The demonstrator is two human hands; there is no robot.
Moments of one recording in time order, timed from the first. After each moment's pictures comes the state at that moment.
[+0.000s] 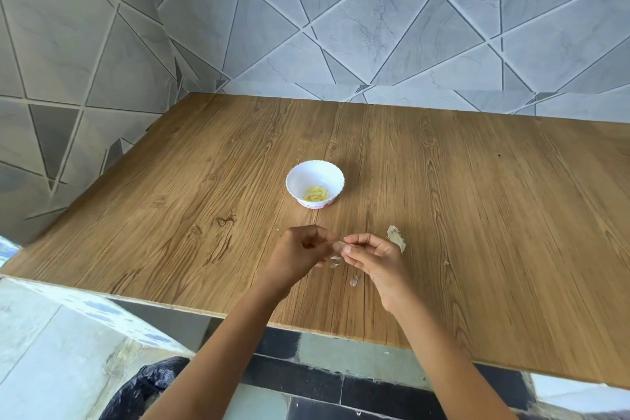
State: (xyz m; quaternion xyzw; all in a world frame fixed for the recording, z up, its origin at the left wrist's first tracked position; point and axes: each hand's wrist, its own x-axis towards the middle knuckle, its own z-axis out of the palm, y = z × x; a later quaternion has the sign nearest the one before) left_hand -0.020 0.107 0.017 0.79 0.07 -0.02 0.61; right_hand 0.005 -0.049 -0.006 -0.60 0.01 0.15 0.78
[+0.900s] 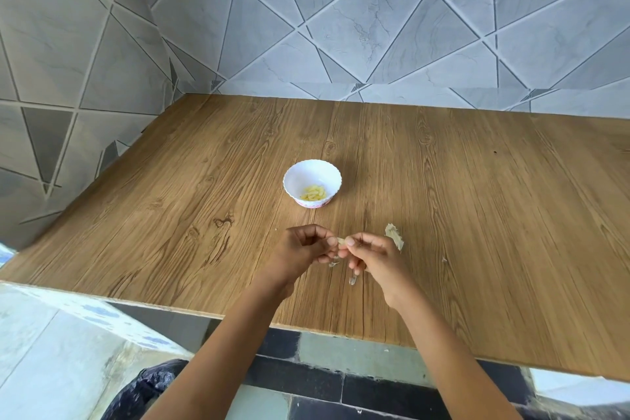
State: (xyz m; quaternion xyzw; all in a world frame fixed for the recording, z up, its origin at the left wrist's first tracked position) left_hand -0.018 0.104 0.015 0.69 0.07 -0.06 0.72; right_hand 0.006 -0.054 0.004 -0.69 -0.05 0.18 0.70
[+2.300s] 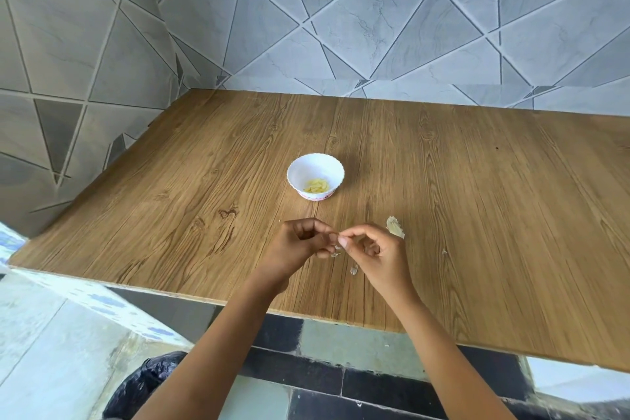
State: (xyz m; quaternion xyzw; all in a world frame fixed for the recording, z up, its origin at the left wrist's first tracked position) left_hand -0.032 0.109 0.021 0.71 0.04 -0.04 0.70; right_hand -0.004 -0.055 -0.011 -0.77 -0.25 -0.13 0.58
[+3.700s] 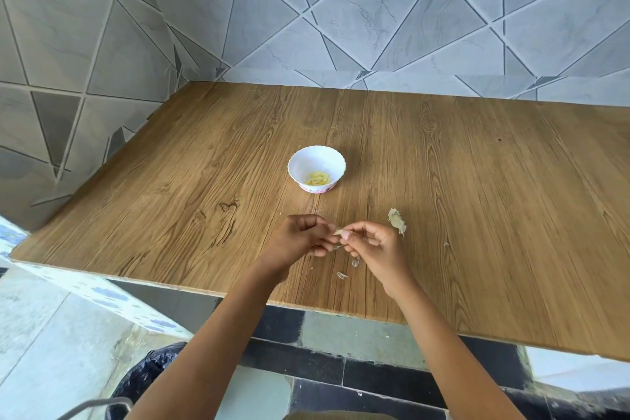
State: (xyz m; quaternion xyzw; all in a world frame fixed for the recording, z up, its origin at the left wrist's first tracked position) left_hand -0.027 0.112 0.019 0.71 0.08 -0.10 0.69; right_hand -0.005 -0.052 -0.012 -0.74 -0.12 0.07 0.66
